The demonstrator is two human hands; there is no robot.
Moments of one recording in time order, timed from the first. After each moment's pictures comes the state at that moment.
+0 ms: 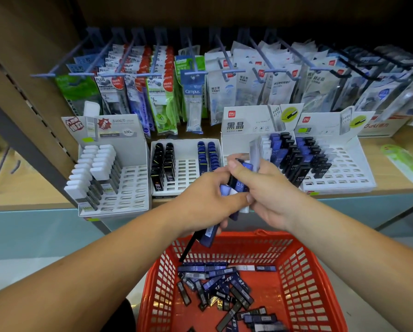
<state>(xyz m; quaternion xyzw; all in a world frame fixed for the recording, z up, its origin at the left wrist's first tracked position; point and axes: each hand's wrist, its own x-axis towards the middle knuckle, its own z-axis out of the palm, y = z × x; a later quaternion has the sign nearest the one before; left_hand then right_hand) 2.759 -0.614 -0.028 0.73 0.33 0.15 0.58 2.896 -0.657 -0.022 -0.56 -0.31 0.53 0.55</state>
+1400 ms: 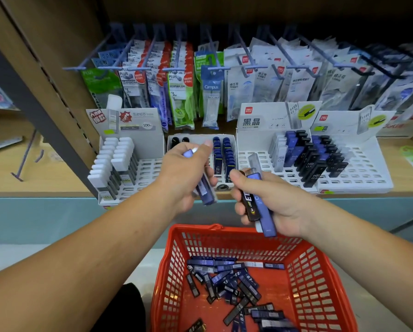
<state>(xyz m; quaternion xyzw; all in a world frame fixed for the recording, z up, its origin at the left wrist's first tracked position) 2.733 -0.585 -0.017 0.43 0.50 0.39 0.65 2.885 -0.670 -0.026 -0.54 -0.30 0.65 0.44</state>
